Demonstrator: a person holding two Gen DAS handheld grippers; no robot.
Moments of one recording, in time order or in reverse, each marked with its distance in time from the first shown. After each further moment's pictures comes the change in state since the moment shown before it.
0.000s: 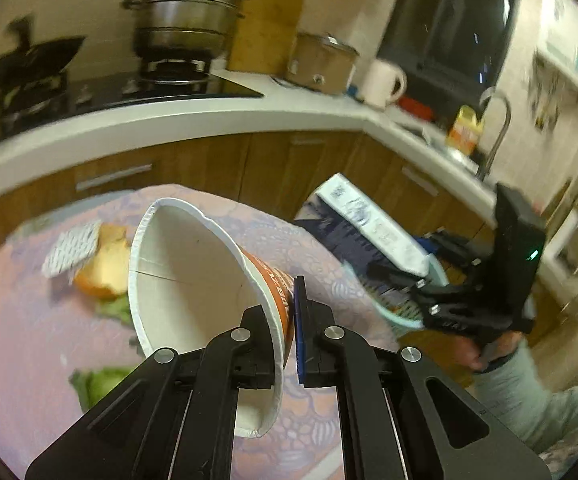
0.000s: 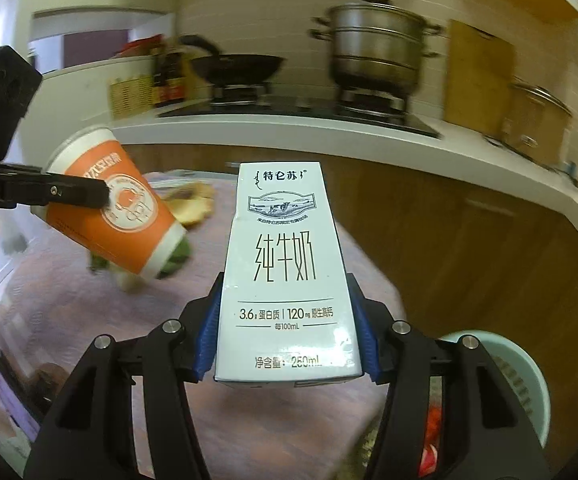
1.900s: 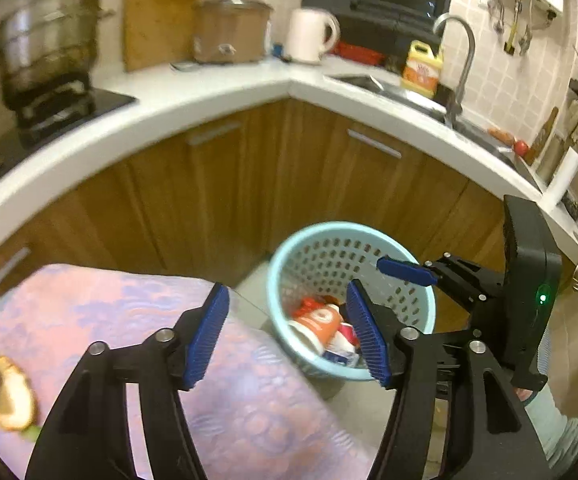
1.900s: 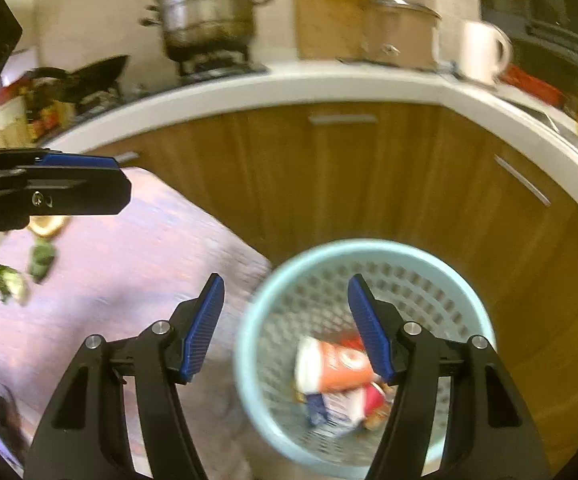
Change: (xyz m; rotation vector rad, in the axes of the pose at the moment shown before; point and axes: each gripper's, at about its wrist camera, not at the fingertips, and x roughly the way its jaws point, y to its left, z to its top) left arm 0.113 -0.107 0.073 0.209 0.075 -0.074; right arm -0.017 -0.098 -0.038 0.274 0.064 -0.208
